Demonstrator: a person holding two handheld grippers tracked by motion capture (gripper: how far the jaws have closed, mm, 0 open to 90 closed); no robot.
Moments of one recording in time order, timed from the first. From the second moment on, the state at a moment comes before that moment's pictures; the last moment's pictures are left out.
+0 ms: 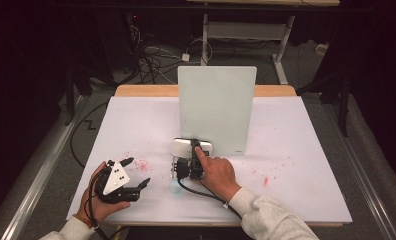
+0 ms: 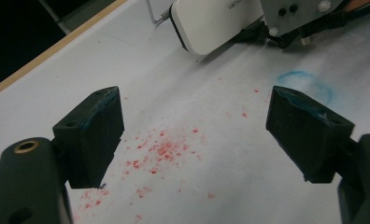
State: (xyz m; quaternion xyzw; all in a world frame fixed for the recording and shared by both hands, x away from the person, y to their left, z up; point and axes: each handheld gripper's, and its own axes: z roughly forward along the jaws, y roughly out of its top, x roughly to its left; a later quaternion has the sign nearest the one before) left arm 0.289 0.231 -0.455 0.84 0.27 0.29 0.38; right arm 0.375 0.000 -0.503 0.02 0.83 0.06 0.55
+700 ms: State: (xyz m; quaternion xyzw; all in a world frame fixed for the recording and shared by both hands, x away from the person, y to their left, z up) left arm 0.287 0.230 -0.455 0.84 0.27 0.29 0.38; right arm 0.376 -0.056 -0.497 0.06 0.83 0.04 0.55
